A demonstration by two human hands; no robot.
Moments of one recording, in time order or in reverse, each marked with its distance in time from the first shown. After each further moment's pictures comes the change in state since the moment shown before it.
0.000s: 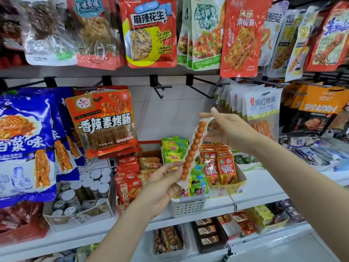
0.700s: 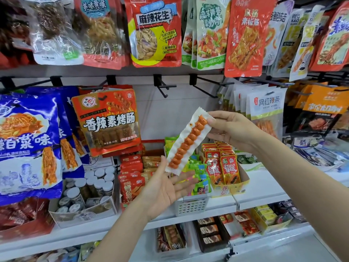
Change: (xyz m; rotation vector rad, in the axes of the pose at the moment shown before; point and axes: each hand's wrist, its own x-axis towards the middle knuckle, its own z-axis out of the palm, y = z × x) left_hand -0.009 0.009 -0.009 -0.189 -0.105 -0.218; right_hand 0.000 -0.003 0.004 0.127 0.012 0.032
